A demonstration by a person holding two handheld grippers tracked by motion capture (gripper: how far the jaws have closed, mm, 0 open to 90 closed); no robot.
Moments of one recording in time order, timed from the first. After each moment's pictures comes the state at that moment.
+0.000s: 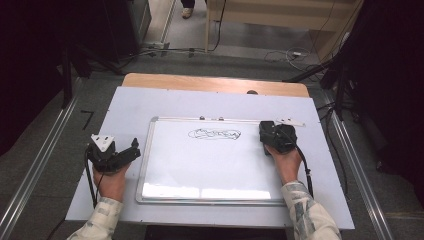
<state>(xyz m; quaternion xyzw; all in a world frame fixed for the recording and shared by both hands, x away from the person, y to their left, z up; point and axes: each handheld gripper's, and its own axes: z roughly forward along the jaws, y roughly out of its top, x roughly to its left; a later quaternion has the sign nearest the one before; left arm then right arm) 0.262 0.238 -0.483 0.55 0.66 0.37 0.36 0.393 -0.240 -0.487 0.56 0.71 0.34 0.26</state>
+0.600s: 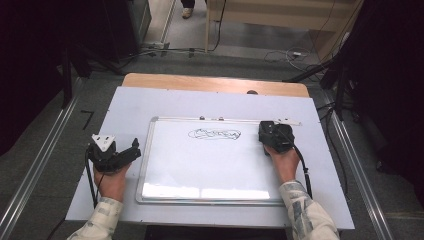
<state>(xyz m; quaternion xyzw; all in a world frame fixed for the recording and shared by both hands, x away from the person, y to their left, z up) 0.263 0.236 -0.484 0.55 0.66 0.36 0.35 0.396 -0.234 -0.491 0.56 0.71 0.32 0.26</state>
